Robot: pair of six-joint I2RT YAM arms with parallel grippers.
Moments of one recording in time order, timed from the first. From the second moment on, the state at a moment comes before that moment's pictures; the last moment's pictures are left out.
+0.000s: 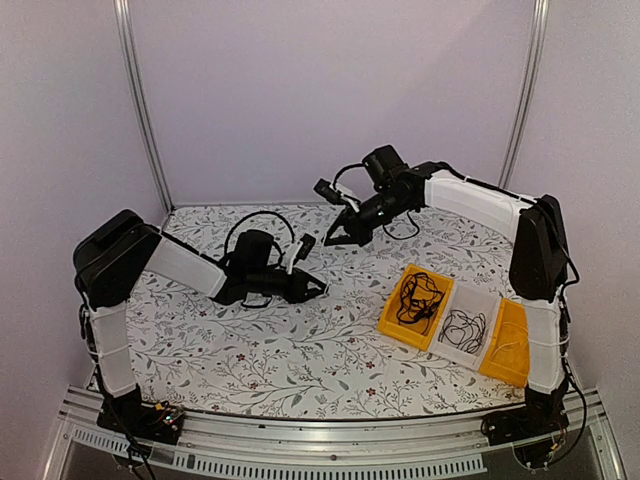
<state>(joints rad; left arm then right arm) -0.67 1.97 0.97 0.50 0.54 -0.29 0.65 2.15 1.96 -0.72 -0.75 -0.38</state>
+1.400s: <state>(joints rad) -0.62 1.91 0.99 0.29 0.51 -0.26 0.14 1.60 1.93 -0.99 -0.66 -0.50</state>
